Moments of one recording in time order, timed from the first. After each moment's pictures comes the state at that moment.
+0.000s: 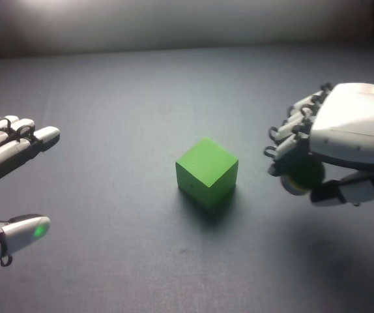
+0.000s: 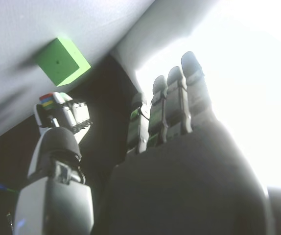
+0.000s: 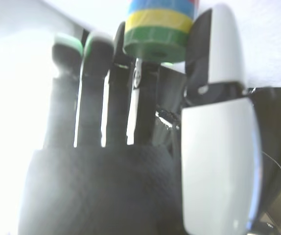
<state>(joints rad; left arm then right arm) 1.24 -0.75 0.86 -0.29 -1.31 0.87 -0.59 -1.05 1.21 -0.52 0.66 -0.68</state>
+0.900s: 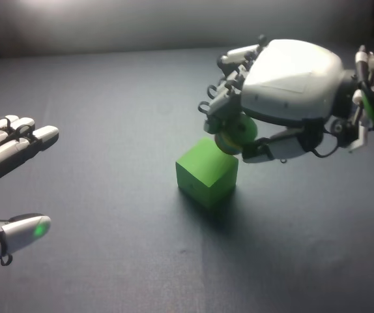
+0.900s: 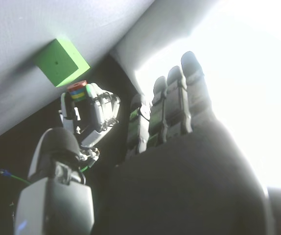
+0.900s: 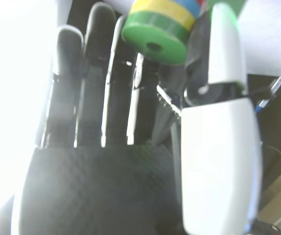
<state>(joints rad) 1.24 -0.76 0.87 -0.29 -1.31 0.86 -0.43 -1.24 1.34 -0.53 0.64 -0.68</state>
